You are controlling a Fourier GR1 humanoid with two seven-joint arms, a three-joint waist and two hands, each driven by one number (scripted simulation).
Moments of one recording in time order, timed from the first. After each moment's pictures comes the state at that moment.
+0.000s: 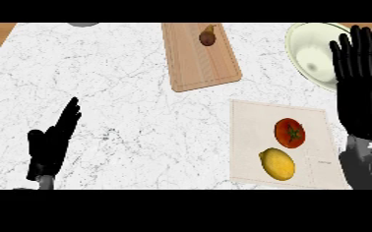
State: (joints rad) left arm 0.03 0.41 -0.16 -1.41 0.19 0.21 0.03; right arm -0.22 -0.38 0.04 -1.69 -0.34 -0.25 -0.13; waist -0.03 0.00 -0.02
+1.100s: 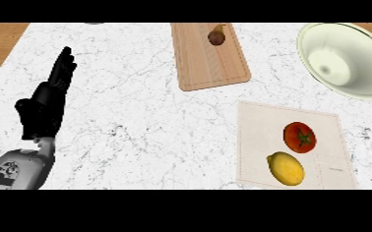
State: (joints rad) left arm -0.21 0.43 -0.15 -1.57 0.06 0.32 0.11; right arm -0.14 -0.83 -0.12 -1.26 -0.23 0.49 -0.77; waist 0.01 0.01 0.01
